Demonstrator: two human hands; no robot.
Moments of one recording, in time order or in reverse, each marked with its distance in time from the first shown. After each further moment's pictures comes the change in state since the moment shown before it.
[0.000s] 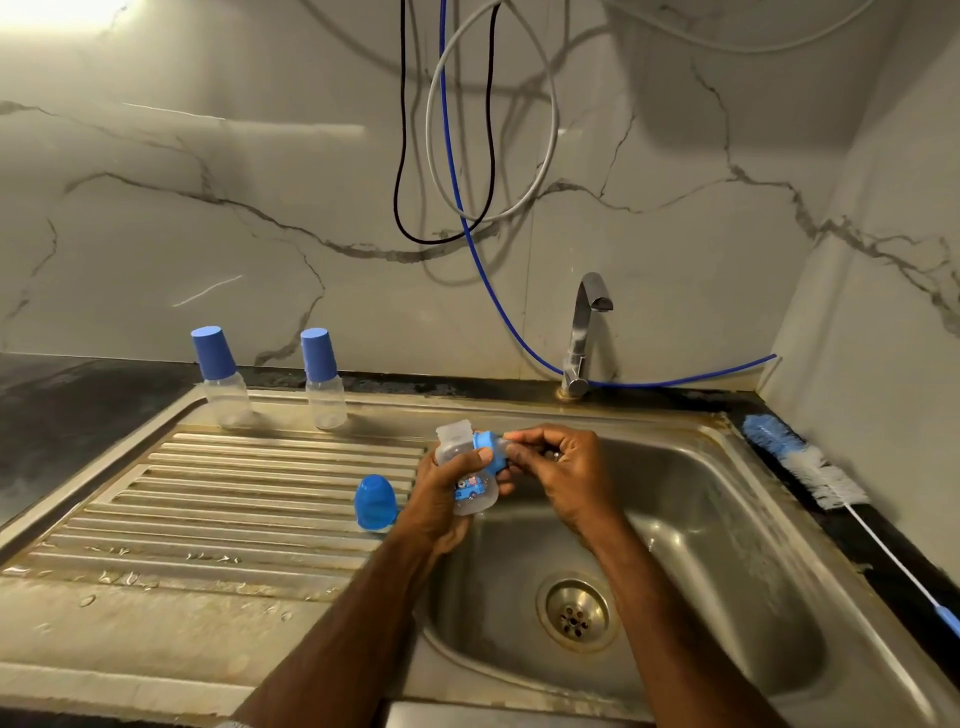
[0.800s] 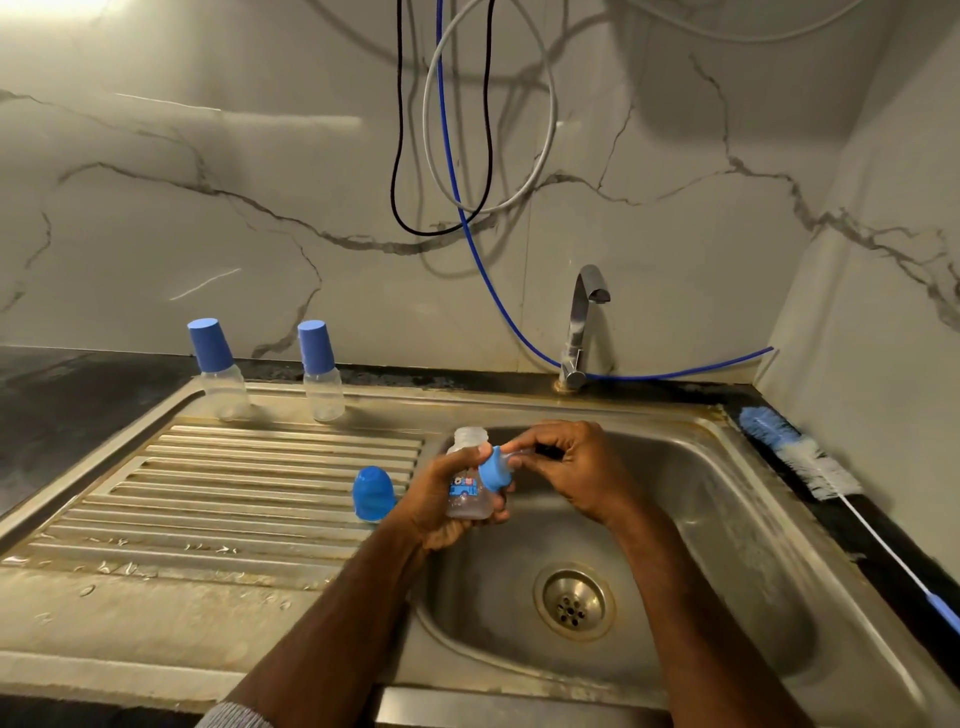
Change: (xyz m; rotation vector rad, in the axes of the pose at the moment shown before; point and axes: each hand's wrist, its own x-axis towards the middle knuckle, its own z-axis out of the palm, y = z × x) left_hand -0.004 0.003 -0.007 -0.003 -0.172 -0.283; right_hand 0.001 -0.011 -0.028 -0.369 -0.263 -0.185
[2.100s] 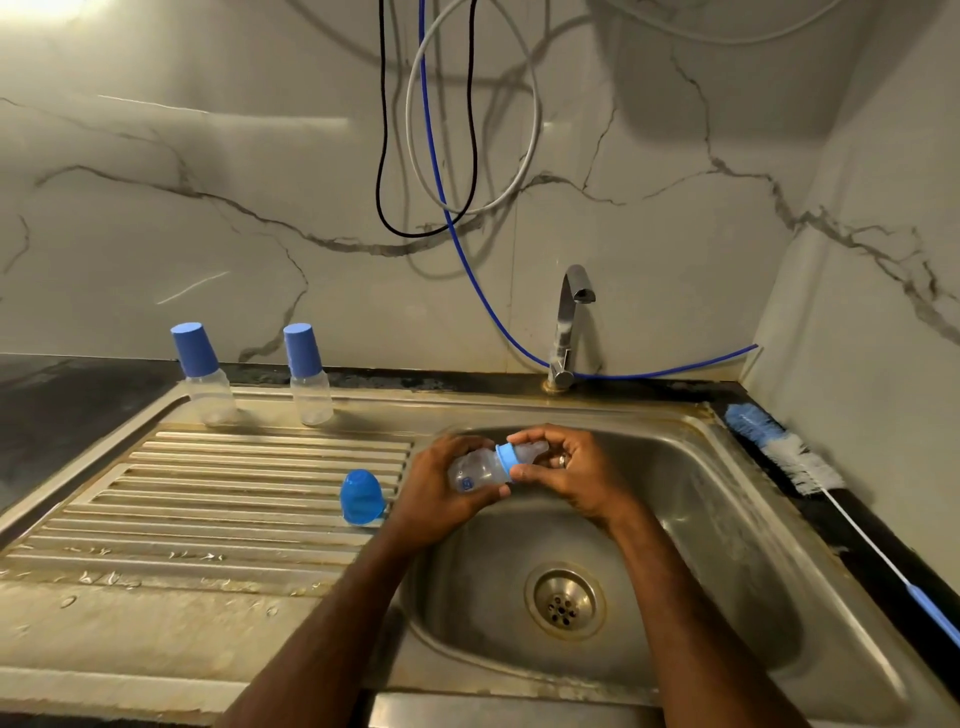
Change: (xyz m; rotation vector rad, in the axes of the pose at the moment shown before) left_hand 0.000 -0.003 0.000 1.183 0.307 0.541; right_hand -0.009 0.021 -0.005 0.266 0.039 0.247
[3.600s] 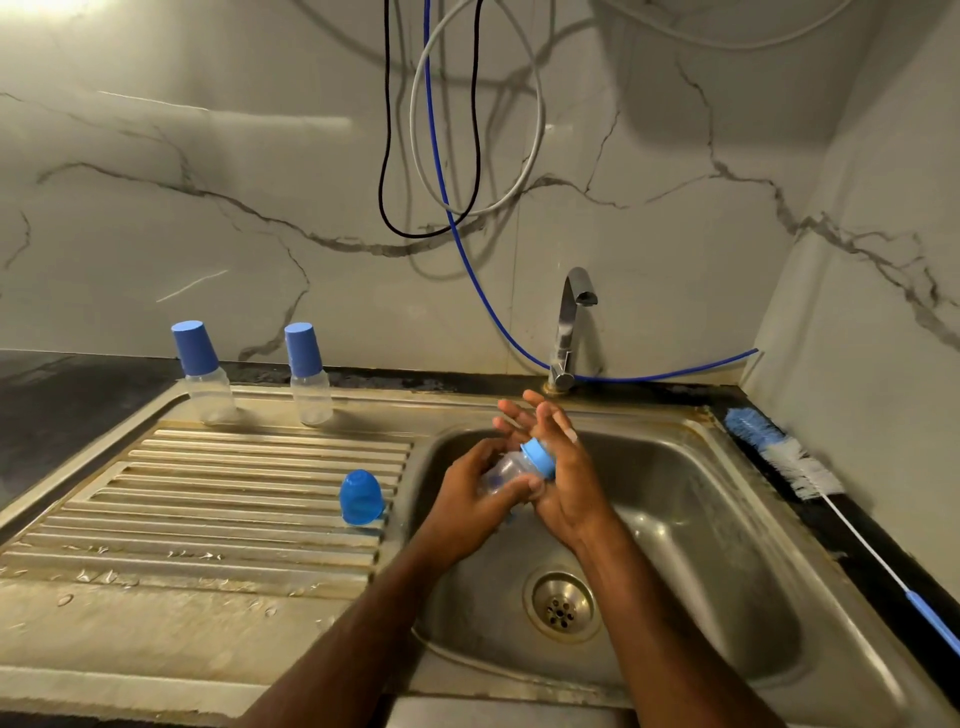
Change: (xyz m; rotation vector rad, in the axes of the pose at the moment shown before) left_hand -0.008 0.044 0.017 -0.421 -0.046 -0.046; right_hand 0.007 -0.013 0.036 0.822 0.161 0.128
